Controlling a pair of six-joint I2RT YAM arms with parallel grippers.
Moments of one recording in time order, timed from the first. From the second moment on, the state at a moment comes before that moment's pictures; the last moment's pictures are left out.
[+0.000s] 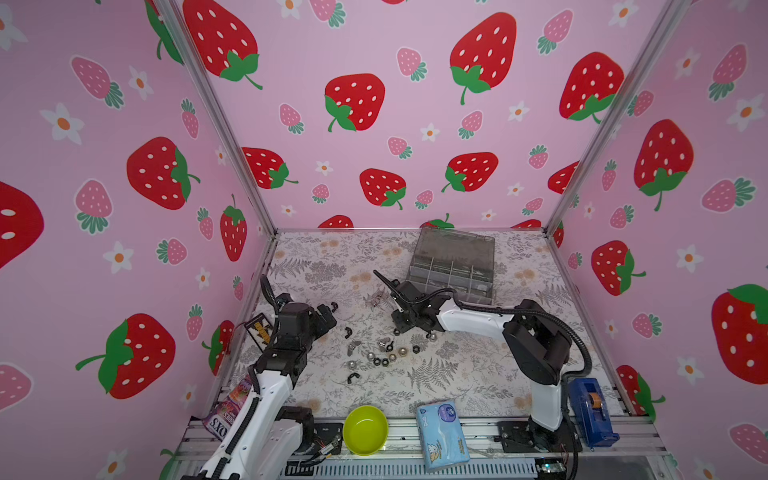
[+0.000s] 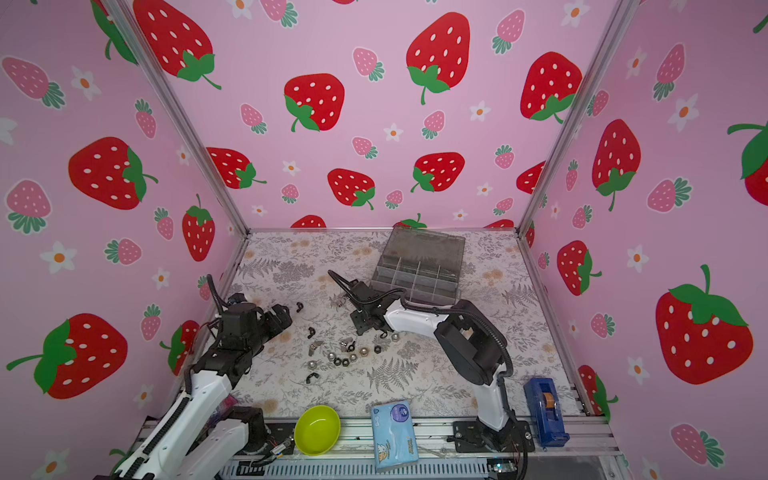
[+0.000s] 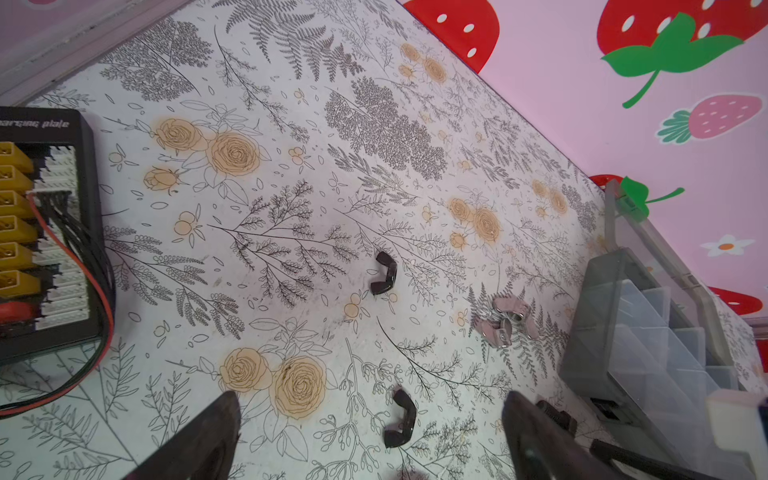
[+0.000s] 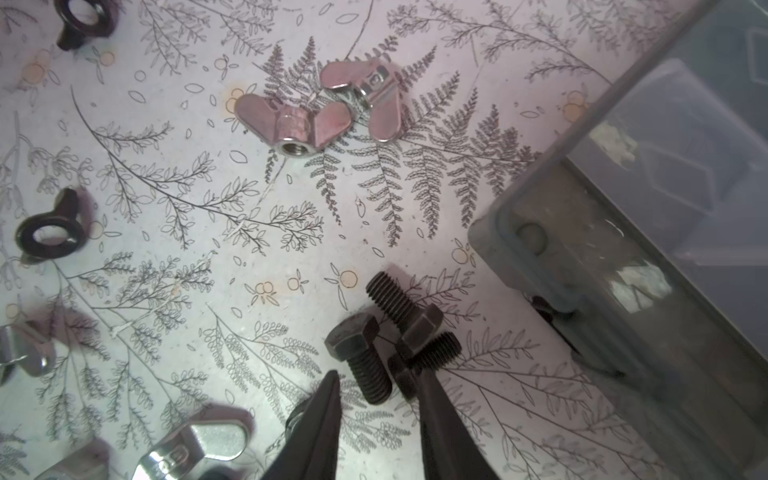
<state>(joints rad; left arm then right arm) -0.07 0.83 0.49 -0.34 -0.10 -0.63 1.00 1.97 1.32 -0.33 0.15 0.25</state>
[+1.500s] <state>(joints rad) -0.07 0.81 0.49 -0.34 -0.10 -0.63 1.01 2.11 1.43 -0.34 0.12 0.22</state>
